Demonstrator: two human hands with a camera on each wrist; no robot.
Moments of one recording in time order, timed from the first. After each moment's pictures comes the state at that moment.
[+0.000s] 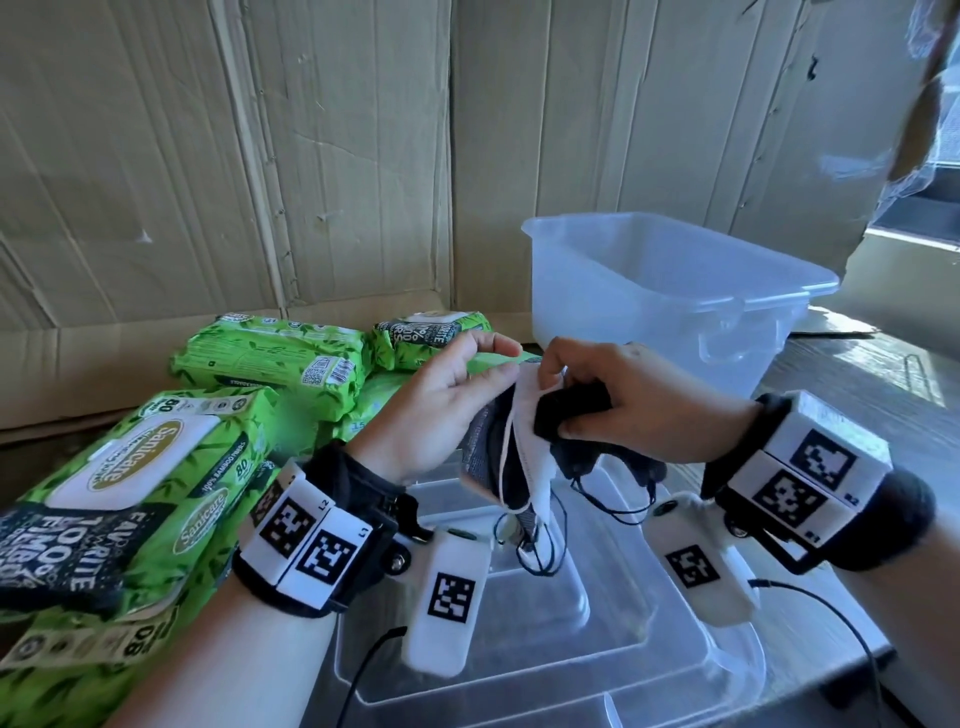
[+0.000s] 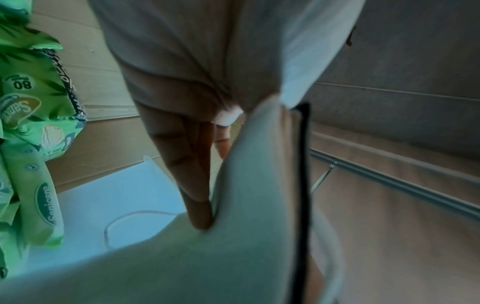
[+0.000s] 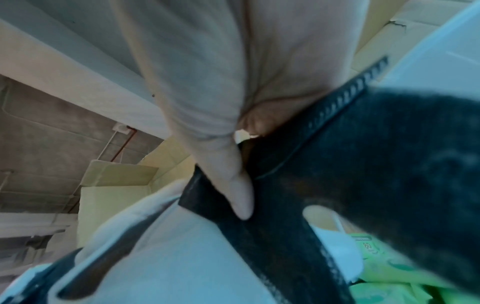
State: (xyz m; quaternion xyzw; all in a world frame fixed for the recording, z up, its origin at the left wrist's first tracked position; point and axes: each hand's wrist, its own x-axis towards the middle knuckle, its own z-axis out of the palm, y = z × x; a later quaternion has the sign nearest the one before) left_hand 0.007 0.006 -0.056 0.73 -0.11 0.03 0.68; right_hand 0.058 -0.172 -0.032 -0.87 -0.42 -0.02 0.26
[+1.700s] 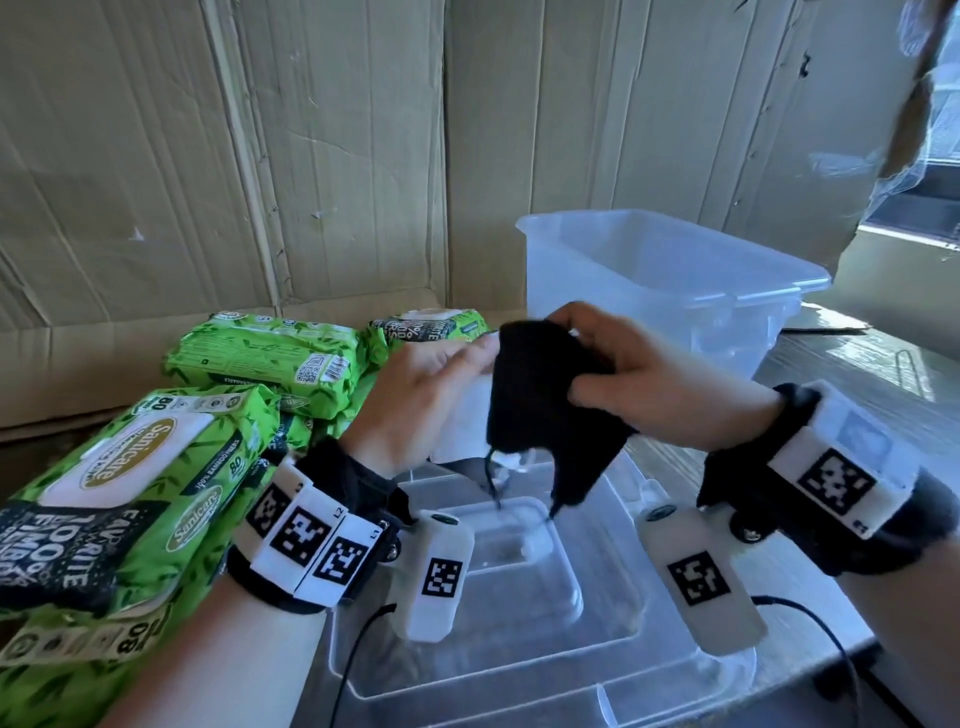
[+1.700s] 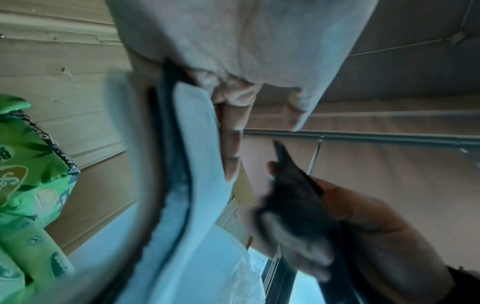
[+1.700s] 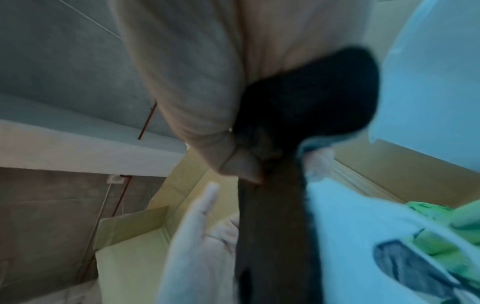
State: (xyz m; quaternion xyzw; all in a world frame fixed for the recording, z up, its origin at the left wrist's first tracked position) left_hand 0.011 0.014 -0.059 0.82 -0.13 0.17 0.52; right_hand 0.042 -0.171 -0.019 -0.81 -0.35 0.09 0.45
